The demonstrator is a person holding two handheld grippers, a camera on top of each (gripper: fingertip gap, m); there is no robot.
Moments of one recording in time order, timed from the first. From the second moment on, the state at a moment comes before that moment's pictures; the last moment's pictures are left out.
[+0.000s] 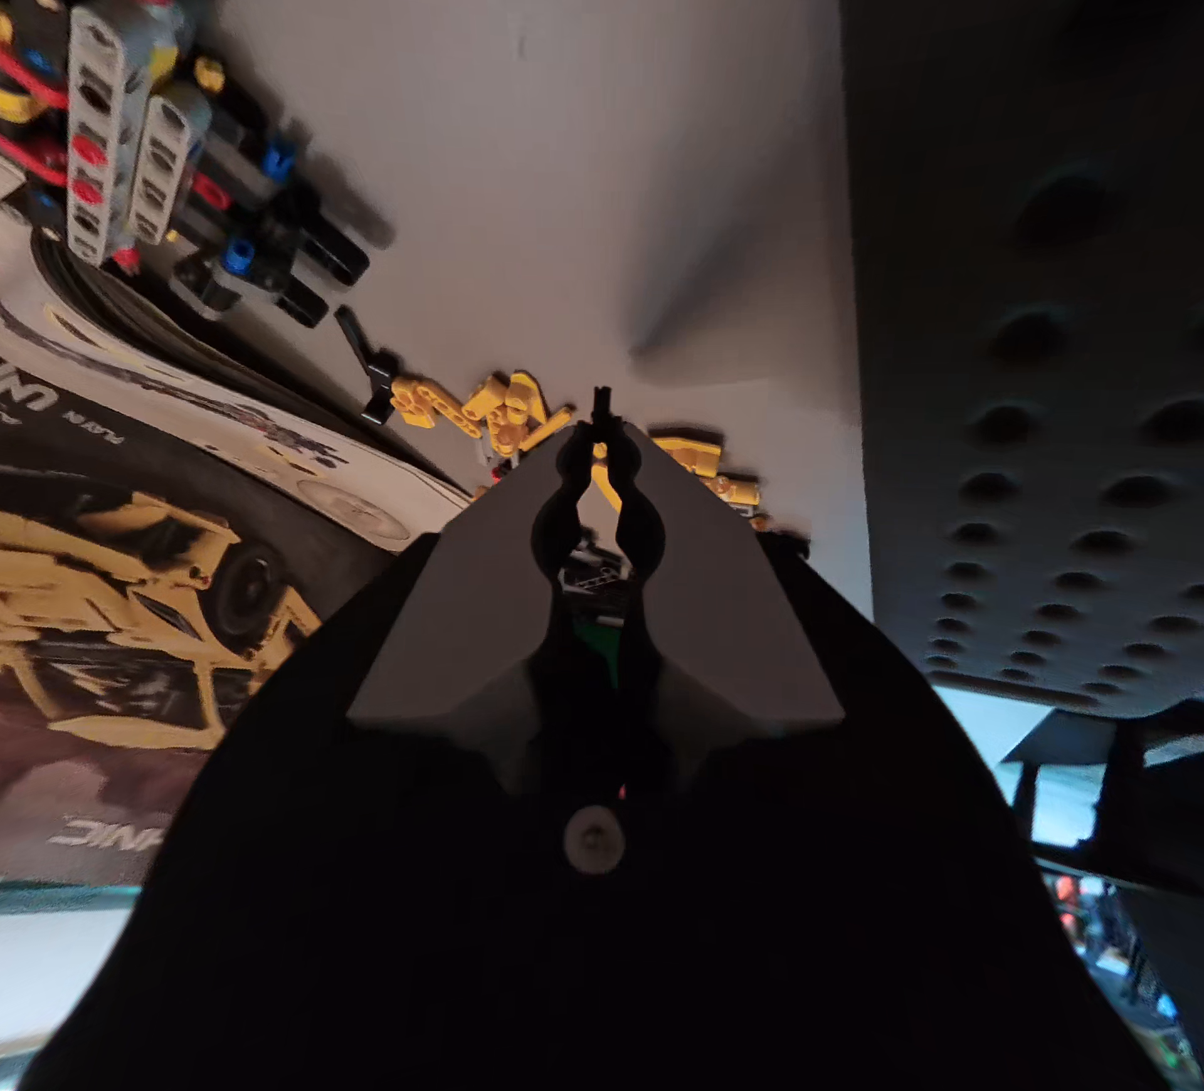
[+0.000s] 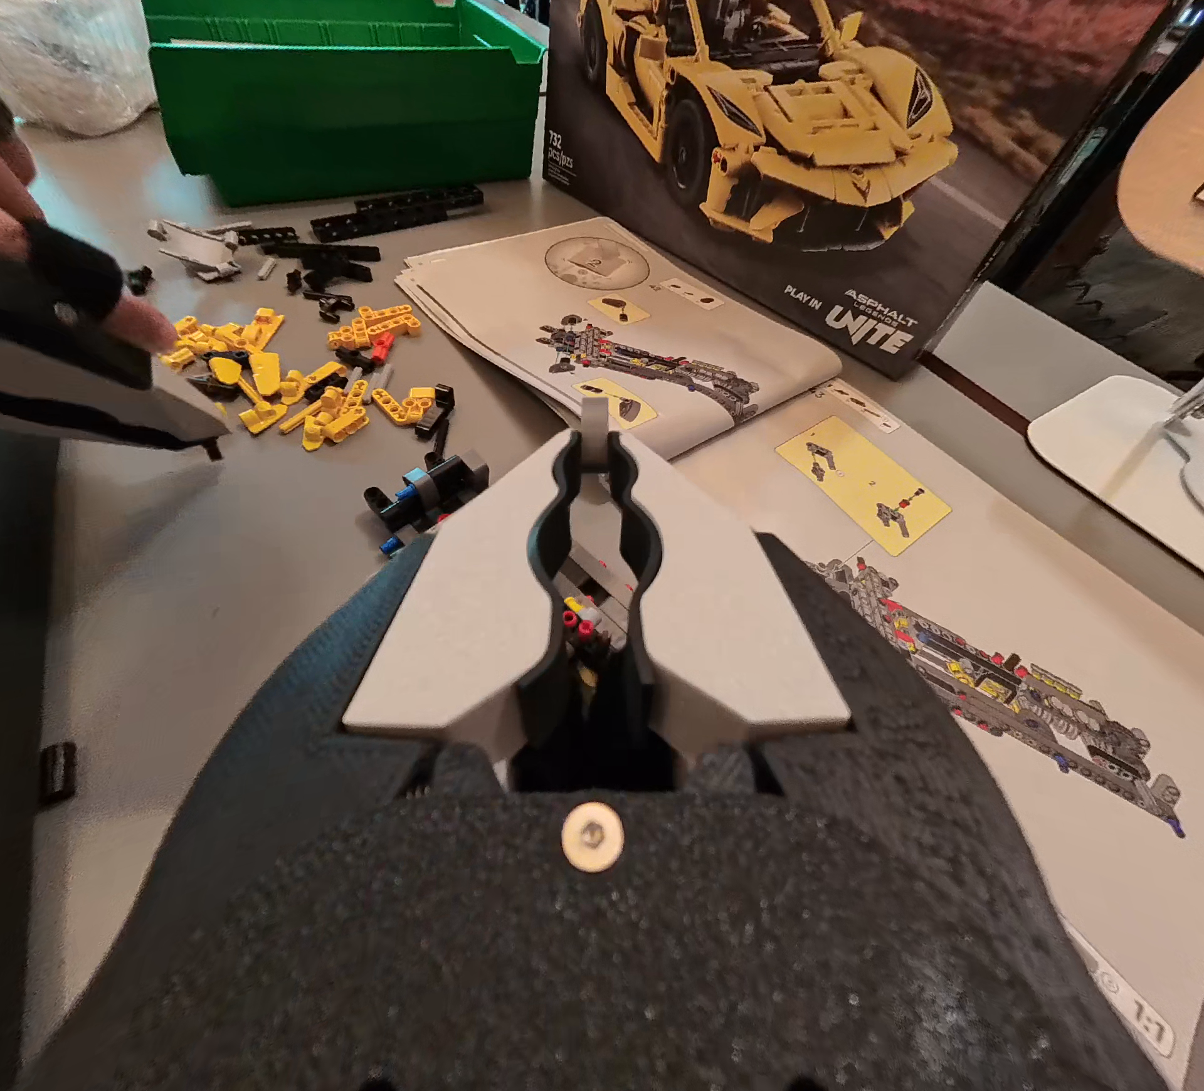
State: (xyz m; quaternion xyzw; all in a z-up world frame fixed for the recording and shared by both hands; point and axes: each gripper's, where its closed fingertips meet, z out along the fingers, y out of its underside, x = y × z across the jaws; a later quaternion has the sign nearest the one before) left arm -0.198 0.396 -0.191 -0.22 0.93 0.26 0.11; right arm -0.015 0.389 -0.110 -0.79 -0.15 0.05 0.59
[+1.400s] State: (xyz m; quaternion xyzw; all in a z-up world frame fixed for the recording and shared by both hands) left arm -0.200 0.368 -0.197 -0.14 0.96 0.26 0.02; right arm -0.013 0.388 -0.107 -0.79 -0.14 0.07 0.59
